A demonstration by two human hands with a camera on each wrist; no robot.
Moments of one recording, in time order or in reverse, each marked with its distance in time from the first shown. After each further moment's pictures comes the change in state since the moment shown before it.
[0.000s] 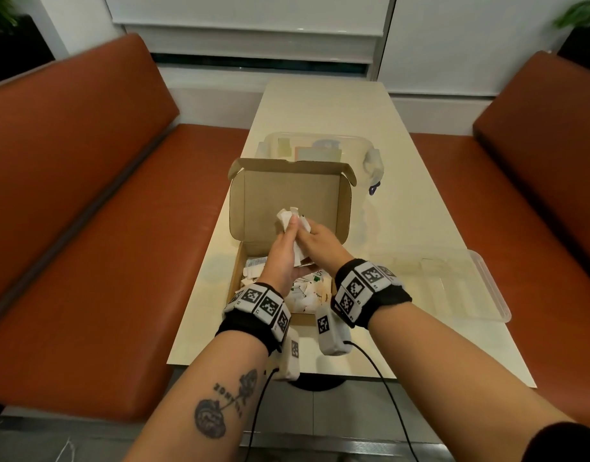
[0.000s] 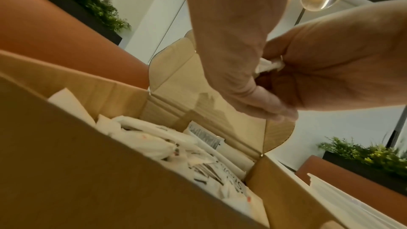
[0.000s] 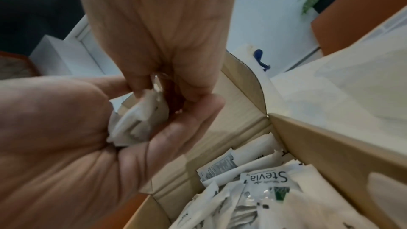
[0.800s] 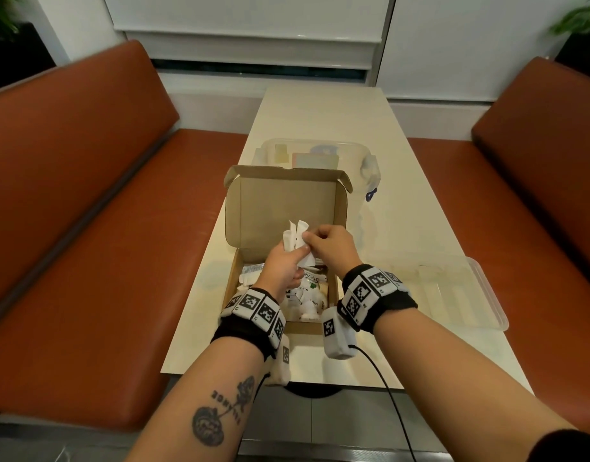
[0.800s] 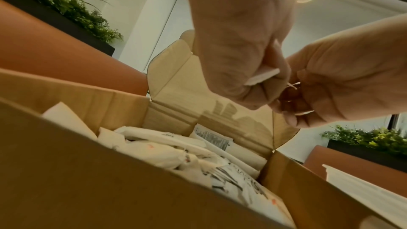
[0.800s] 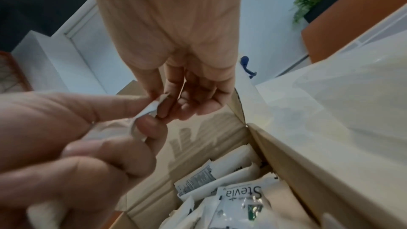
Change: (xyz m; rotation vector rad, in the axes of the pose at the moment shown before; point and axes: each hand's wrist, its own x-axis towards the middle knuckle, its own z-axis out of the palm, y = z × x) left_hand 0.020 -0.009 -0.008 0.204 0.002 -0.049; right_hand 0.009 0.017 -0.022 -0.037 0.217 0.056
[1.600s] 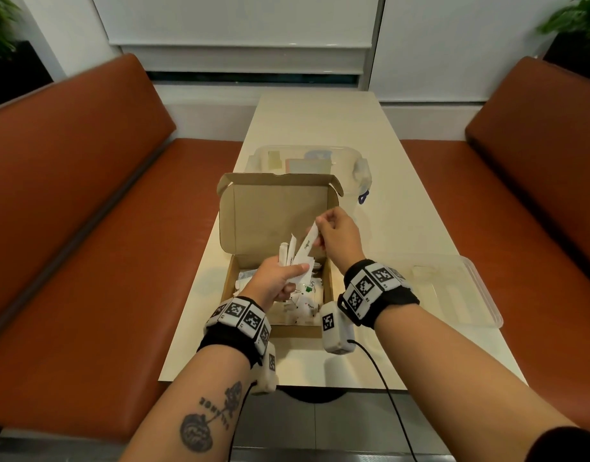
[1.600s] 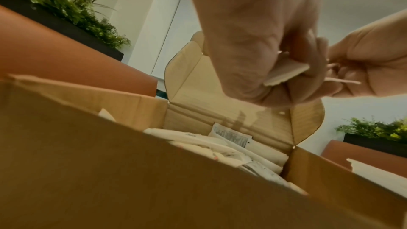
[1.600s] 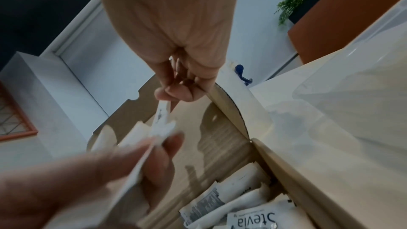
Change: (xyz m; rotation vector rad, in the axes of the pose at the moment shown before) left_hand -0.006 -0.006 -0.014 0.144 -0.105 -0.024; right_hand 0.006 -0.005 -0.016 0.222 0.155 -0.014
